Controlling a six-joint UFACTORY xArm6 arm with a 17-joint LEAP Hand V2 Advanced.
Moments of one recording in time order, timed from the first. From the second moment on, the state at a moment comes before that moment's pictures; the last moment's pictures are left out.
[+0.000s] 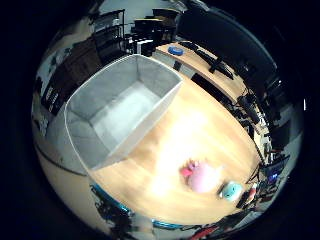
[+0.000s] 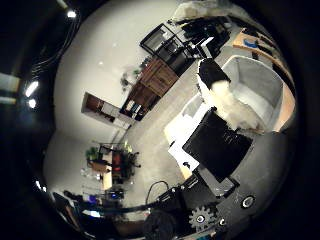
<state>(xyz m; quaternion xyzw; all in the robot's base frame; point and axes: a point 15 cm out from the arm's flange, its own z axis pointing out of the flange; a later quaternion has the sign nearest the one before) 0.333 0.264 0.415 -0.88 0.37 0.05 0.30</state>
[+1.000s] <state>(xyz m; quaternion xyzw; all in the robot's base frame) 0.364 0.213 0.490 -0.85 0.42 0.03 0.32</state>
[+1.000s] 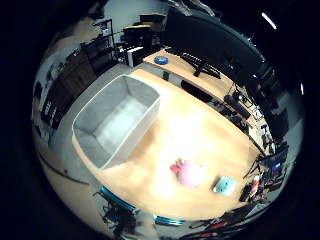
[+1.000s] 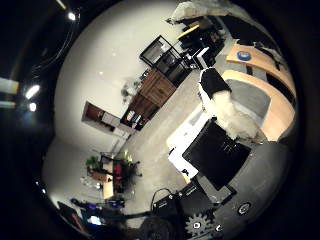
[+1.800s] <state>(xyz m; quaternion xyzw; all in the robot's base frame) 0.388 0.032 0.403 -0.82 0.54 0.01 0.18</state>
